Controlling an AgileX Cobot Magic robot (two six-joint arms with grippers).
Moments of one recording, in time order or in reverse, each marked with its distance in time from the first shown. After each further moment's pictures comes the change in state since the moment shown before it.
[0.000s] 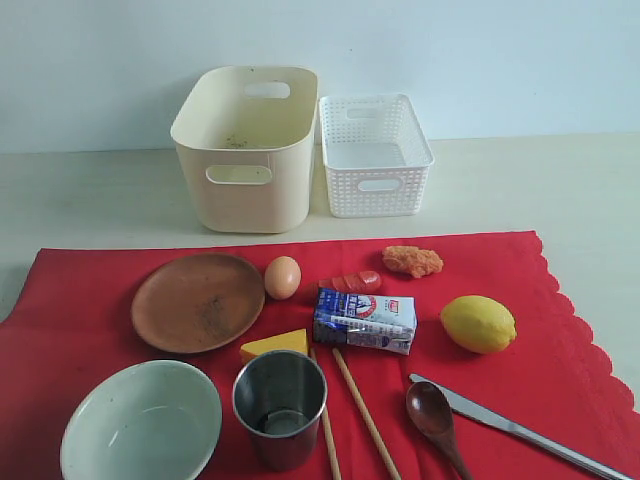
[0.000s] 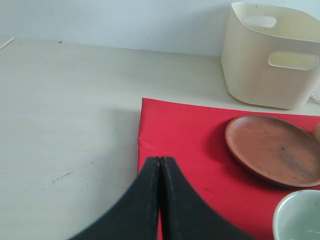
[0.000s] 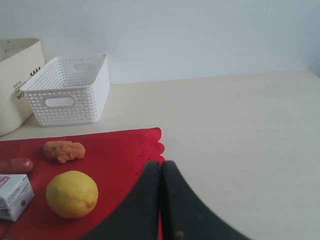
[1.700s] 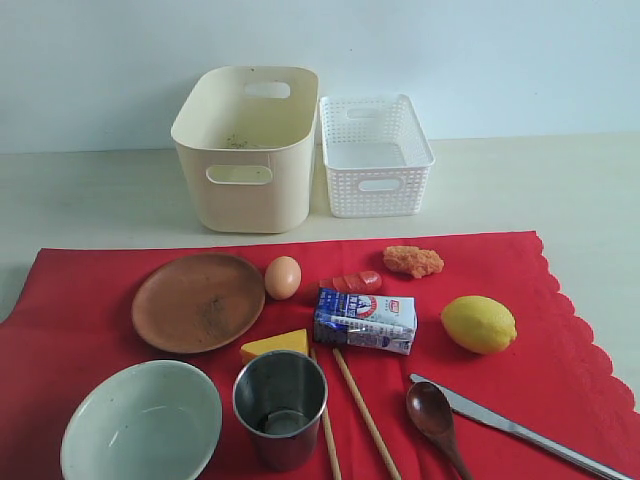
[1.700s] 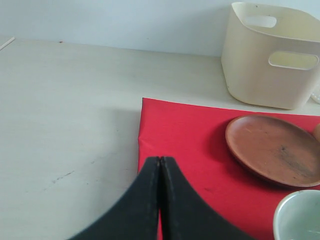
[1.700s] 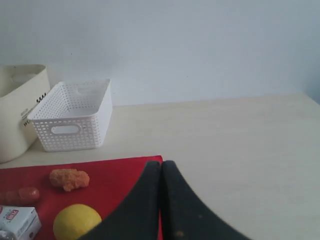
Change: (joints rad) left arm 0.000 0.000 0.000 0.000 0.000 0.000; right arm 0.000 0.145 -0.159 0.000 0.000 0.000
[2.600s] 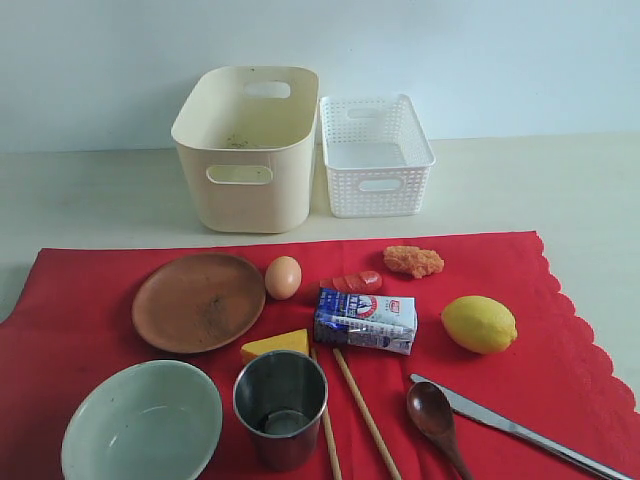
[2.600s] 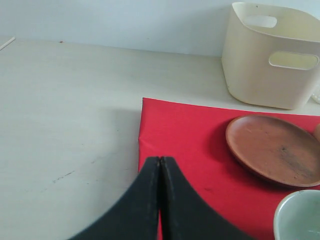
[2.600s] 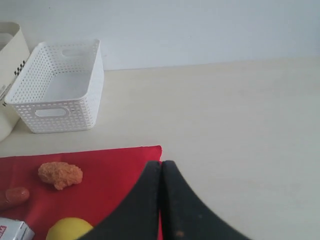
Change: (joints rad) left arm 0.000 0.000 0.000 0.000 0.000 0.000; right arm 0.000 0.612 -0.354 0.000 -0.003 0.000
